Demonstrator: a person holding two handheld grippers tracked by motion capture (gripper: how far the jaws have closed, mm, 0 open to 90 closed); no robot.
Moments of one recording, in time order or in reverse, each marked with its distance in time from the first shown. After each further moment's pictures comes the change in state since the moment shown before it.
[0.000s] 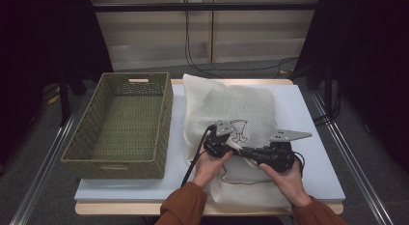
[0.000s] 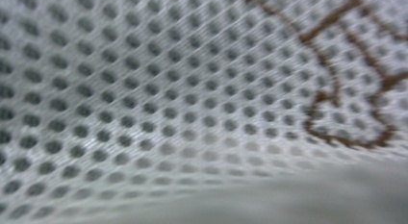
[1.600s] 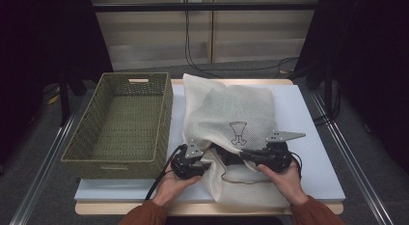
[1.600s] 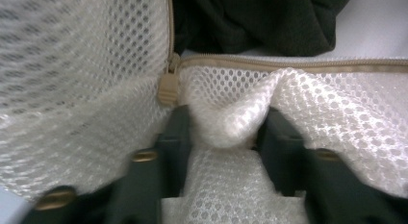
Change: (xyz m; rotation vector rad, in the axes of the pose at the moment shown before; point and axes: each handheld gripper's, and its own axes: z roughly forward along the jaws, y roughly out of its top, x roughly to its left) left arm 0.023 -0.067 -0.074 0.159 -0.005 0.099; right arm -0.014 -0.013 0.012 0.072 -0.034 0.030
